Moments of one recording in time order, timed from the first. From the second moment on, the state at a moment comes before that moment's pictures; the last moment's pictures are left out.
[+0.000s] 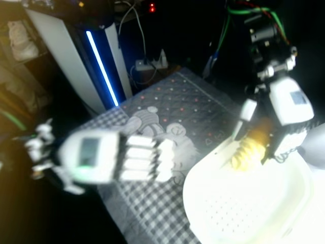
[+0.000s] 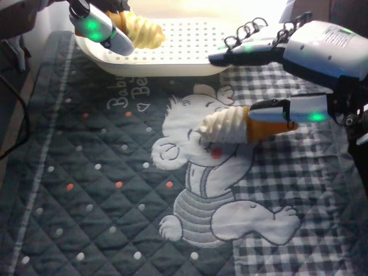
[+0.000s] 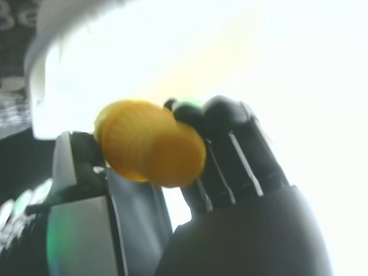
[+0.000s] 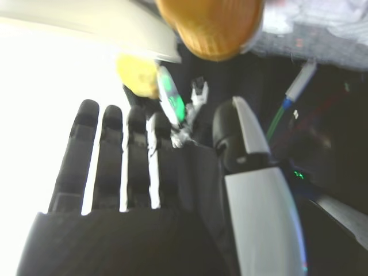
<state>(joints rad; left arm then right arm) 0.33 -1.48 1.86 0.22 -0.04 0.69 -0.82 -1.04 1.37 -0.40 0.96 -0.28</state>
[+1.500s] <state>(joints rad) 0.66 -0.95 1.20 0.19 -0.74 0.62 -0.79 -1.12 1.43 -0.54 0.75 -0.22</state>
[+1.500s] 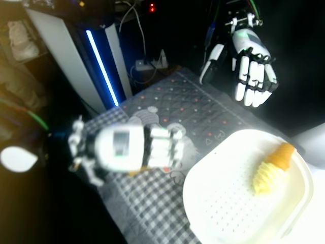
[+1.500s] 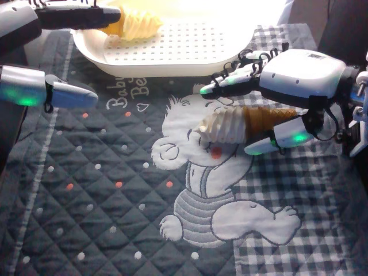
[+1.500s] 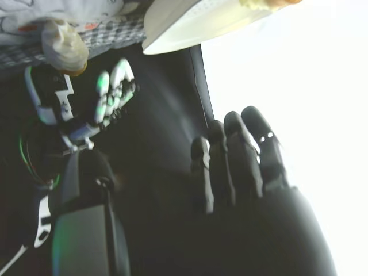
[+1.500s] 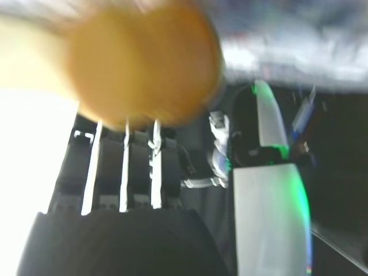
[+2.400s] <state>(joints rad) 0.72 -0.95 1.20 0.13 -0.76 0.61 -0.77 -1.04 1.45 -0.33 0.93 -0.22</state>
